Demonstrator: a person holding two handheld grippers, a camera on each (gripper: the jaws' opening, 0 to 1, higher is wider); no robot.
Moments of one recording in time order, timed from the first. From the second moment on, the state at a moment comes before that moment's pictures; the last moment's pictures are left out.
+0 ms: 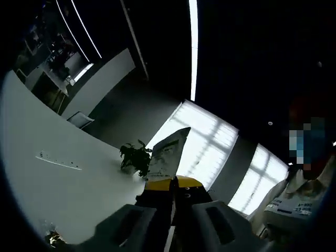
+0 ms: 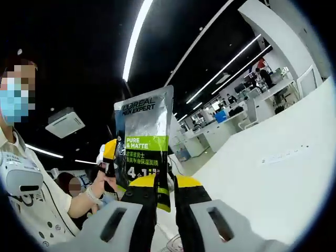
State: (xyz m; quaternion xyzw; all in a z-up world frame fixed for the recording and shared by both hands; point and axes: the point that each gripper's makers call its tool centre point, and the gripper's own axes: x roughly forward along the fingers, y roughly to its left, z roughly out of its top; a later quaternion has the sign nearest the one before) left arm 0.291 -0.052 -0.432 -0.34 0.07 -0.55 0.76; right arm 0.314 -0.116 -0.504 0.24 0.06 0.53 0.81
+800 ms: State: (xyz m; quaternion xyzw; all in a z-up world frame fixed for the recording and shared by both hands) left arm 0.265 0.024 -0.475 -0.43 0.08 -0.48 0.76; right arm 0.225 -0.063 -0.485 0.25 0.07 0.62 0.74
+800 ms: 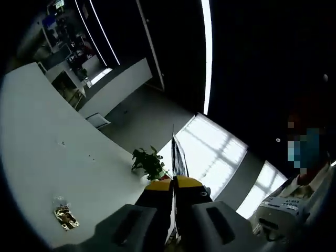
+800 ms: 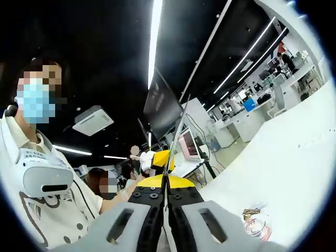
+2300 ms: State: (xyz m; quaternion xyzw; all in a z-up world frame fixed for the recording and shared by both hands) left arm 0.223 0.042 -0.555 -0.46 0.18 -0.49 0.72; right arm 0.185 -0.037 -0.591 0.28 0.24 0.54 0.76
